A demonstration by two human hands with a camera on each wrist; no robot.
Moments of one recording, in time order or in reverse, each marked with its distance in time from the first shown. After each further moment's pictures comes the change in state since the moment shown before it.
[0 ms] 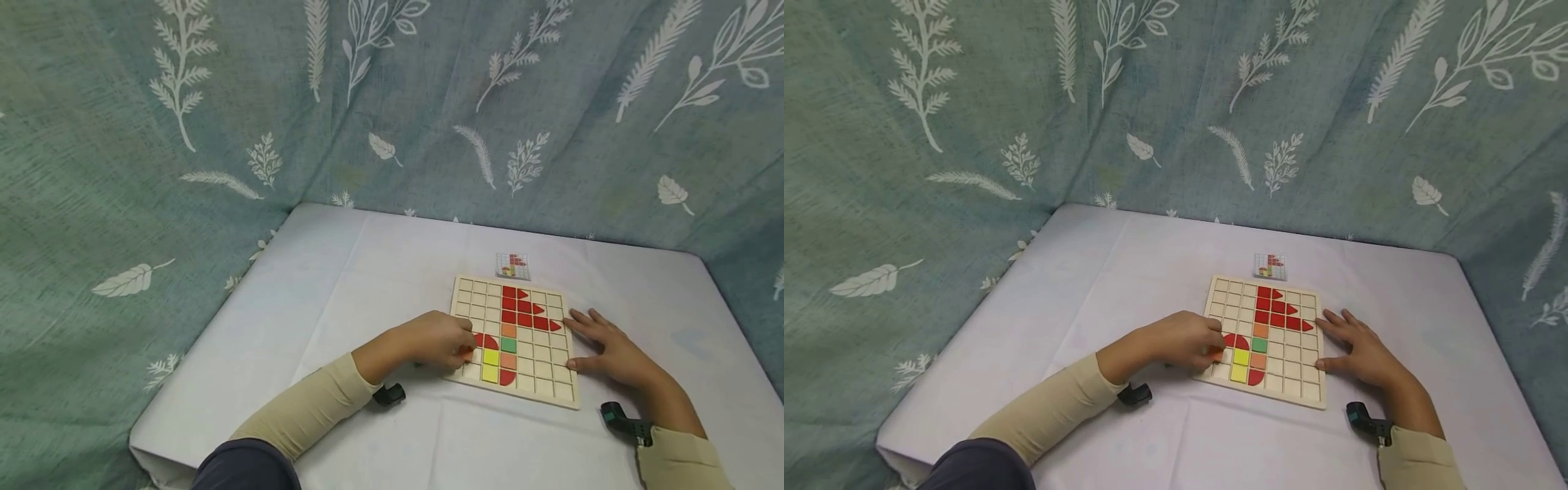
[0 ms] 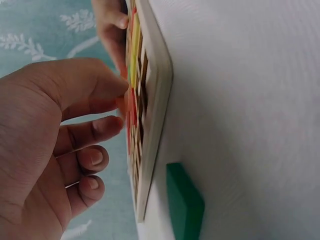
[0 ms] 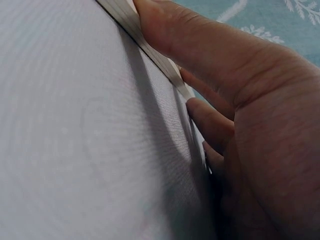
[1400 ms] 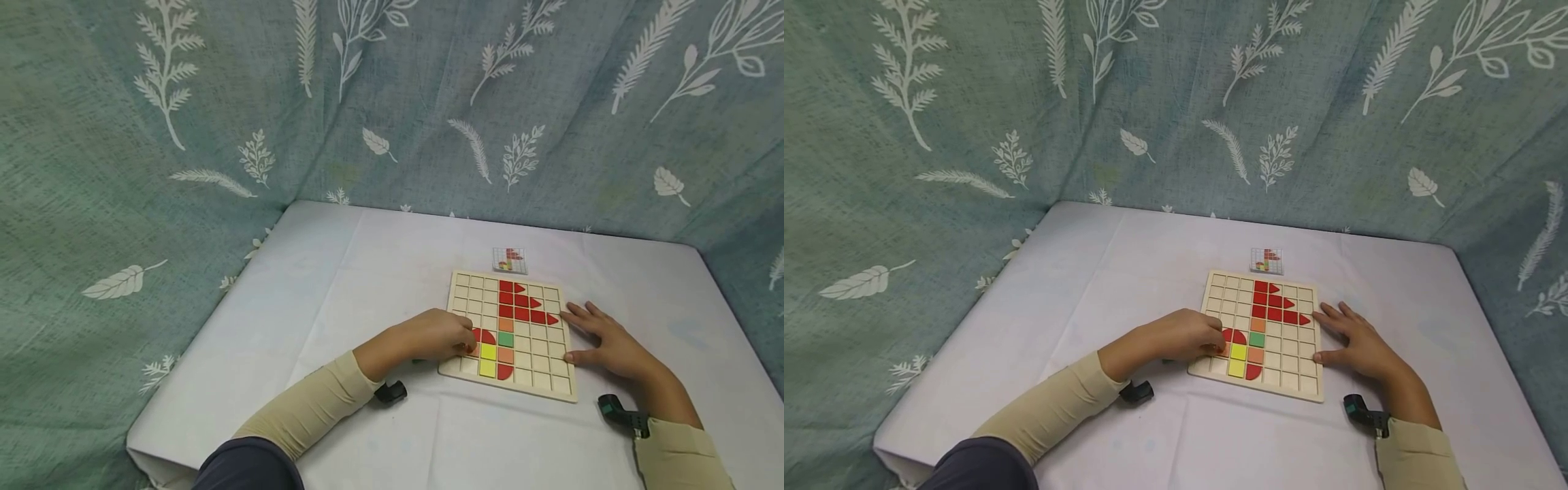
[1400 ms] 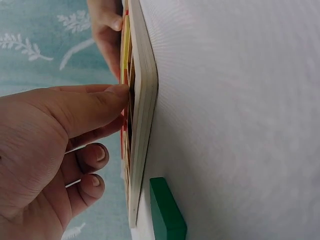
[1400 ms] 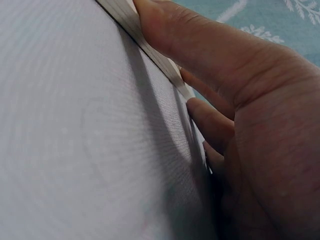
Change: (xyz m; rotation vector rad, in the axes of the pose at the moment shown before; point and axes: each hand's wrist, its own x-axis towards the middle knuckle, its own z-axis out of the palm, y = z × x) left_hand 0.008 -0.002 0.008 -0.029 -0.025 0.027; right_hand 0.002 0.005 0.000 0.003 -0.006 0.023
